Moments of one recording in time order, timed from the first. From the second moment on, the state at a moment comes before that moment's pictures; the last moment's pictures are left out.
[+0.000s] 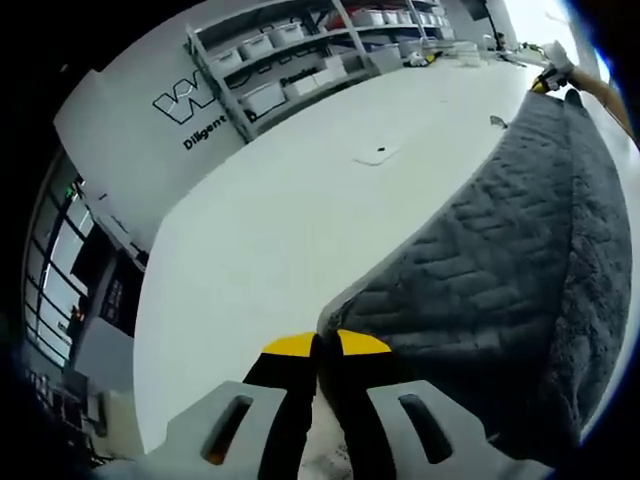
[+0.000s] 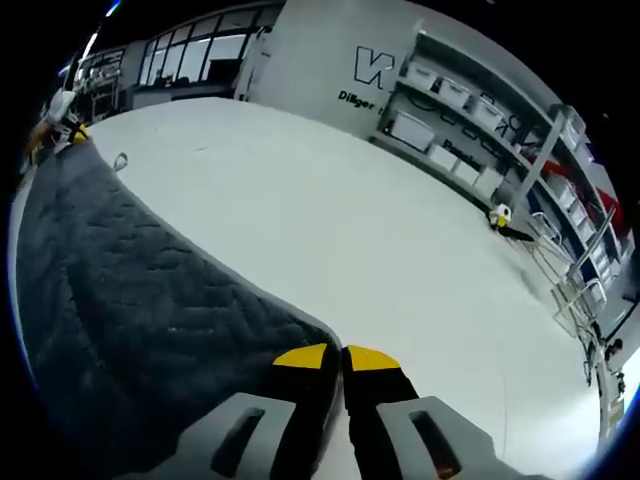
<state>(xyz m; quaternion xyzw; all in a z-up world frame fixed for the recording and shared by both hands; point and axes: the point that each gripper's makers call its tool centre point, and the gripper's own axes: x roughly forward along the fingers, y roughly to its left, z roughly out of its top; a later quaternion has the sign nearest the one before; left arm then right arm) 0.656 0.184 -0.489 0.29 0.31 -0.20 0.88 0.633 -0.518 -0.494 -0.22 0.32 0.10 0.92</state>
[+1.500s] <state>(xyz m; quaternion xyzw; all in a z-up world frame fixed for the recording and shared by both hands) 0.558 0.159 -0.430 0.19 0.21 -0.26 0.92 0.538 -0.495 -0.442 -0.16 0.29 0.10 0.94</state>
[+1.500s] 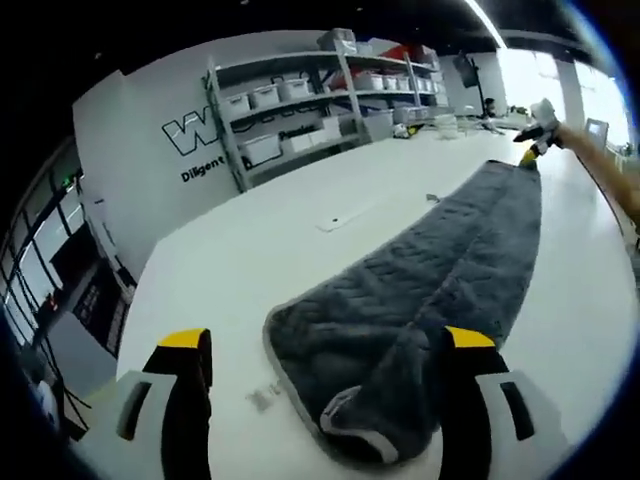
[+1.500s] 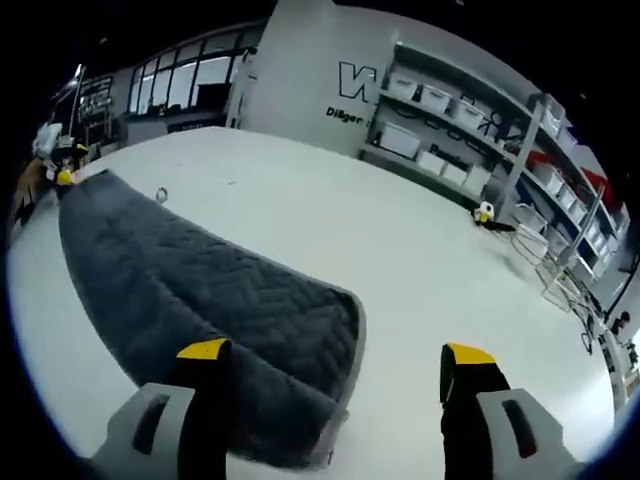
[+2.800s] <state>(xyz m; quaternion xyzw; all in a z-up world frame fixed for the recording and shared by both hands) 0.441 0.134 -0.442 0.17 0.19 -0.33 0.91 0.435 -0.390 -0.433 -0.19 0.25 0.26 0.91</state>
